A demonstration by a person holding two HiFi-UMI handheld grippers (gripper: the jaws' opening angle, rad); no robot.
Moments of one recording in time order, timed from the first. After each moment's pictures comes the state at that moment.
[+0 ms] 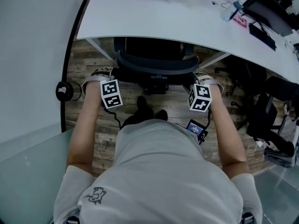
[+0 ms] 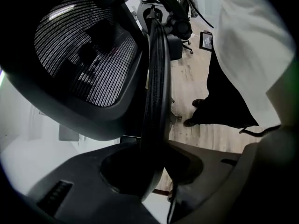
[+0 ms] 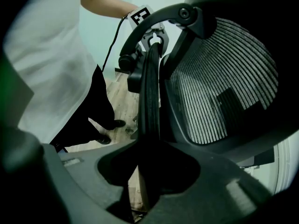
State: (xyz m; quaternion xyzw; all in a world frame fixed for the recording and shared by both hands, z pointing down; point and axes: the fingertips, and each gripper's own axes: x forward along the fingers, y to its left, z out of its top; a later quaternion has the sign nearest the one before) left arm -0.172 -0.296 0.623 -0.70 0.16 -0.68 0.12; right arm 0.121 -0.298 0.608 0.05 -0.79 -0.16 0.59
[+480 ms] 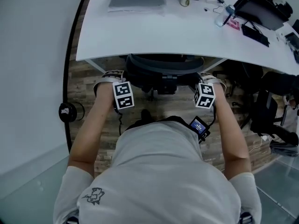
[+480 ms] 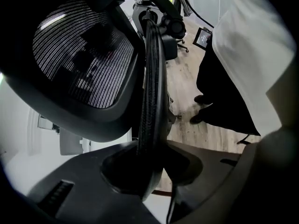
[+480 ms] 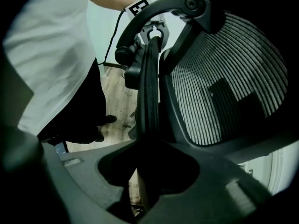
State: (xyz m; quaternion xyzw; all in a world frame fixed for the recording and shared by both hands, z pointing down) left arm -0.174 -0.391 0.622 -0.71 0.12 -0.67 0.16; right arm 0.116 -0.375 0.612 0.10 -0.77 -0.14 0.62
